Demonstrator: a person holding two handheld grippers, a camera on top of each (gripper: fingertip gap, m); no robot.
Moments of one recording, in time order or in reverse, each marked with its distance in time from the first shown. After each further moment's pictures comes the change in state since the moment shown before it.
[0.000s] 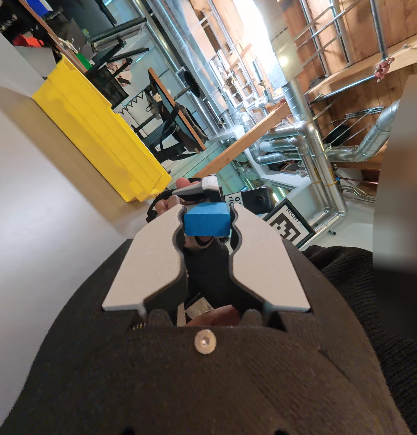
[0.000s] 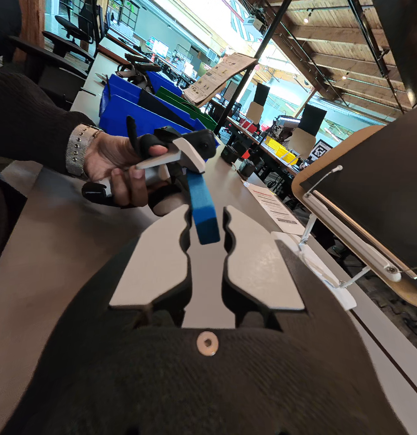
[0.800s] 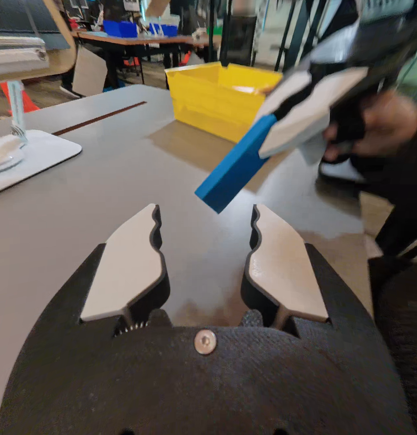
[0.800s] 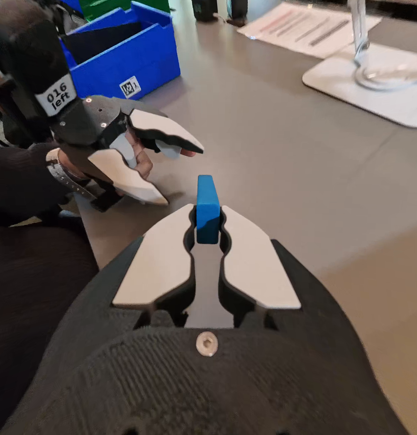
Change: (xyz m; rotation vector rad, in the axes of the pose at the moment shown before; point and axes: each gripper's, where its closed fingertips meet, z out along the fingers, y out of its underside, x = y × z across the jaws) left arm -0.056 0.016 -0.008 -0.316 -0.639 0.896; right arm 0.013 0.048 -0.030 -0.486 0.018 0.727
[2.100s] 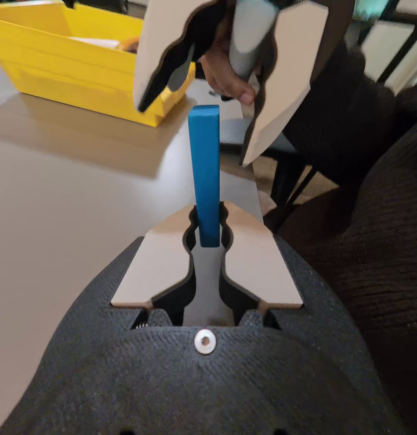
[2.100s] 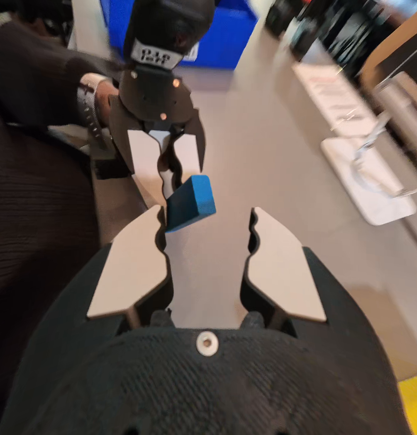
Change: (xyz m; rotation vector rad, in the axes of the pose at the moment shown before) left arm 0.096 0.014 0.001 -0.144 0.457 0.041; right arm -0.054 -0.002 -0.022 -0.060 -0.036 -0.514
